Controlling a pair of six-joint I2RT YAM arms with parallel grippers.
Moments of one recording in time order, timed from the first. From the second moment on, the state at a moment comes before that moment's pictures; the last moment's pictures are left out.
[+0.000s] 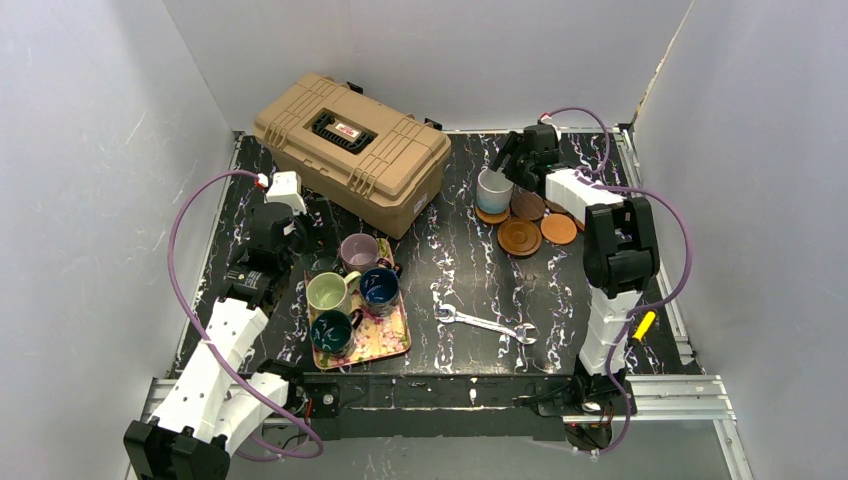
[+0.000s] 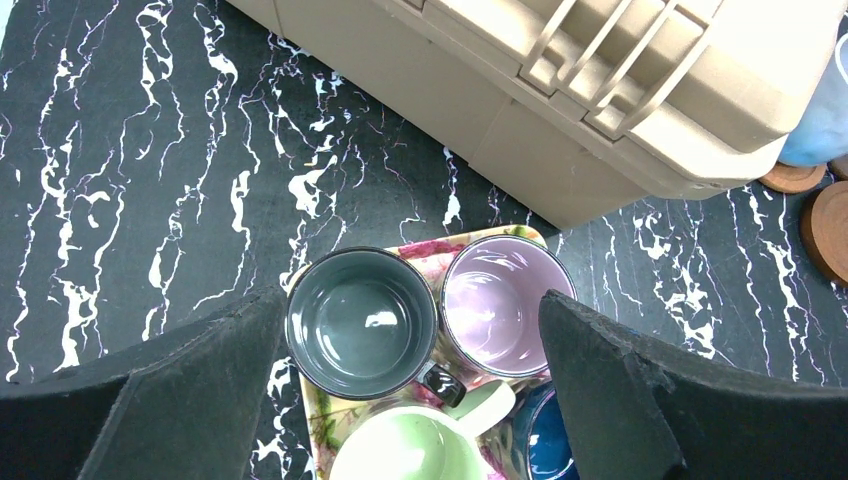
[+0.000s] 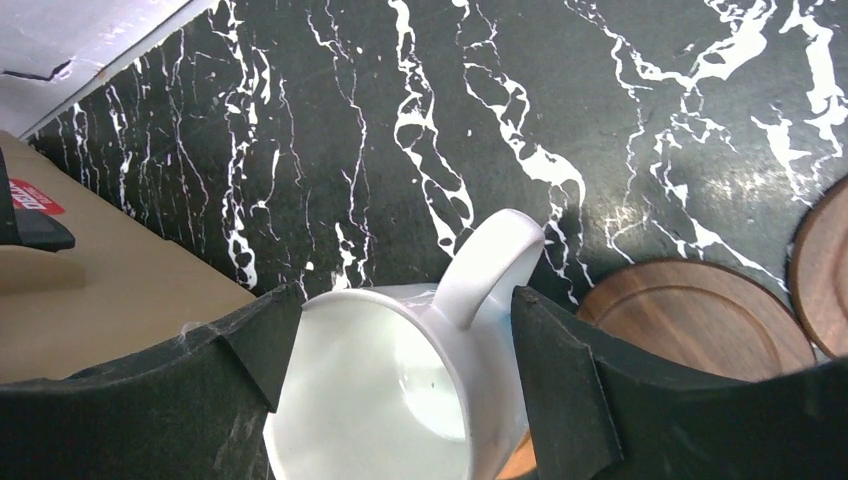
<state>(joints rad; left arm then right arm) -0.26 0.87 0.82 -0.41 -0.18 -0.22 0.24 1.99 1.44 -0.08 0.01 0.66</state>
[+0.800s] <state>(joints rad) -0.26 0.87 0.82 -0.41 -0.18 -0.22 0.24 1.88 1.37 -0.13 0.07 0.59</state>
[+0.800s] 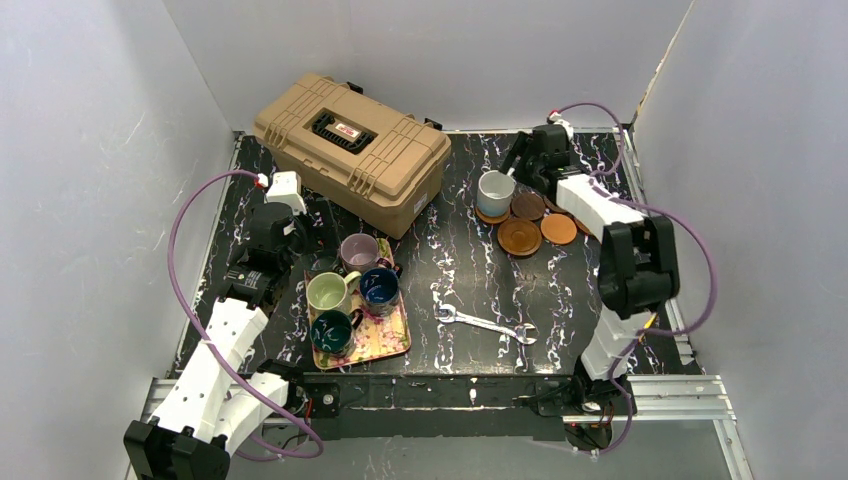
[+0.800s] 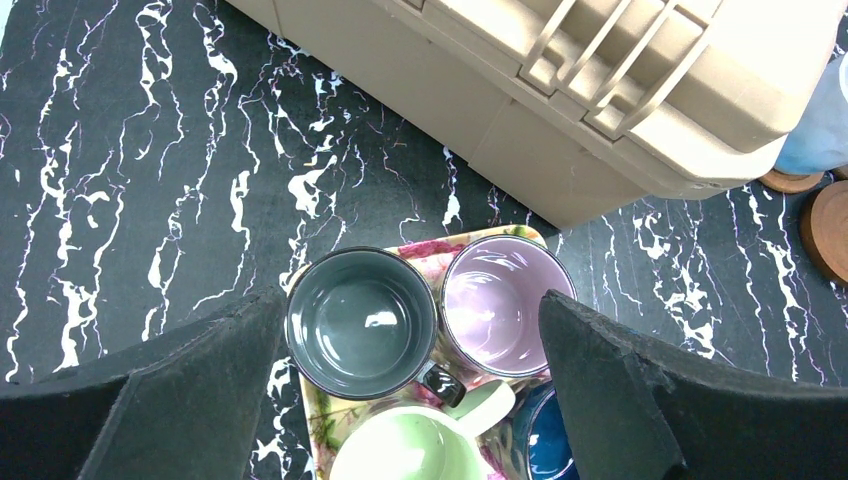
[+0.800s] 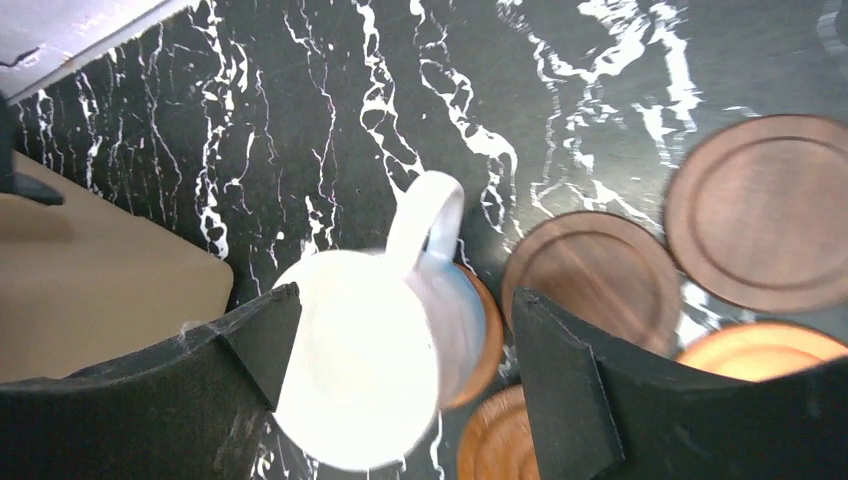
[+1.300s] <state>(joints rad) -0.27 0.88 0.82 -0.41 -0.17 -0.22 0.40 1.41 1.20 -0.31 0.16 0.42</state>
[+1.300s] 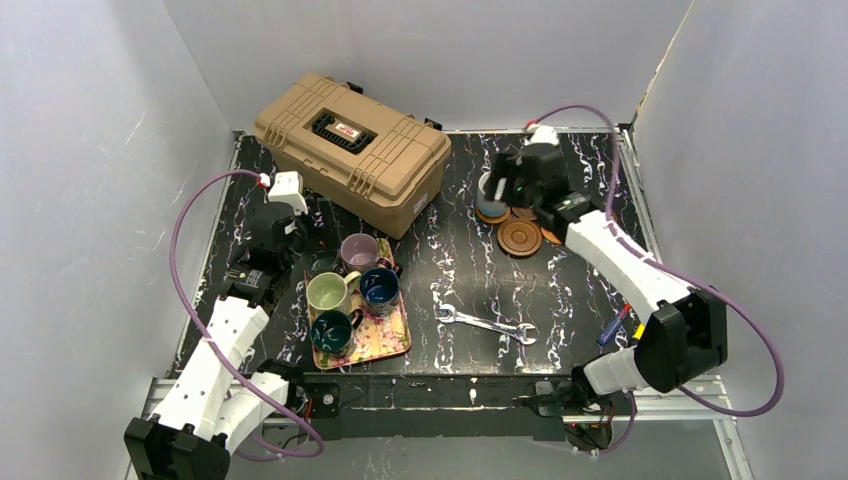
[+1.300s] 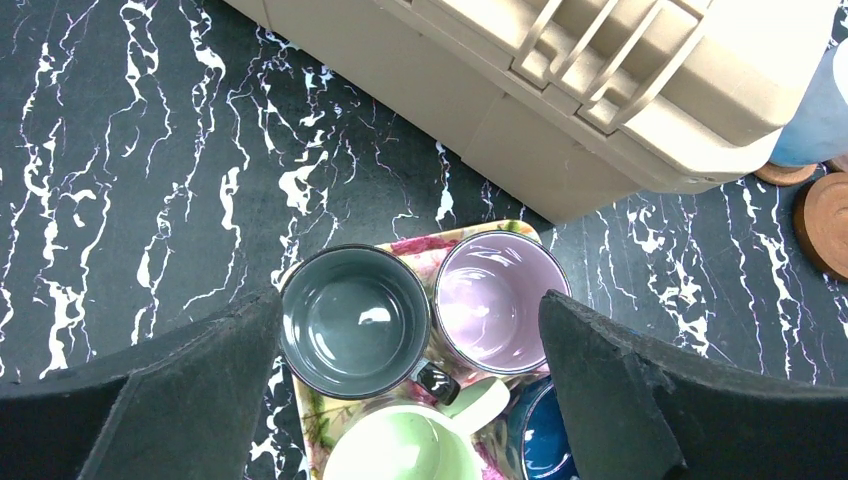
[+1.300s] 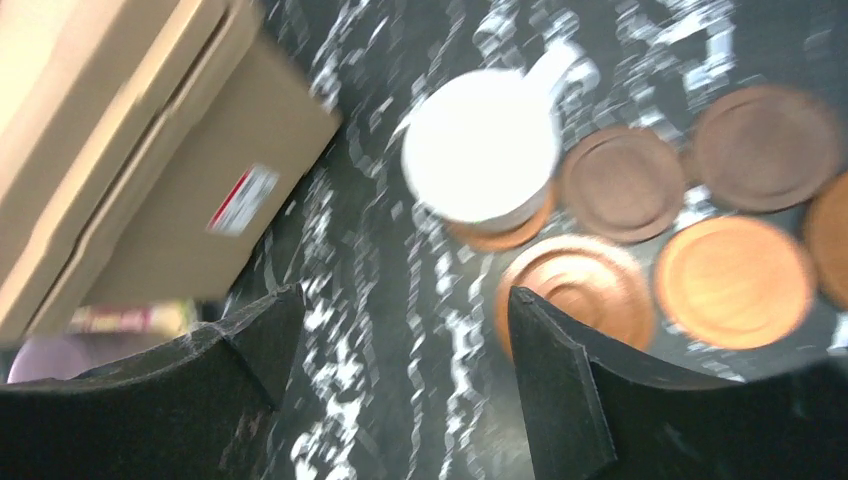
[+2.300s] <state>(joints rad) -0.27 0.88 0.82 -0.41 -0.16 -0.23 1.17 1.79 1.29 -0.42 0.33 0.67</state>
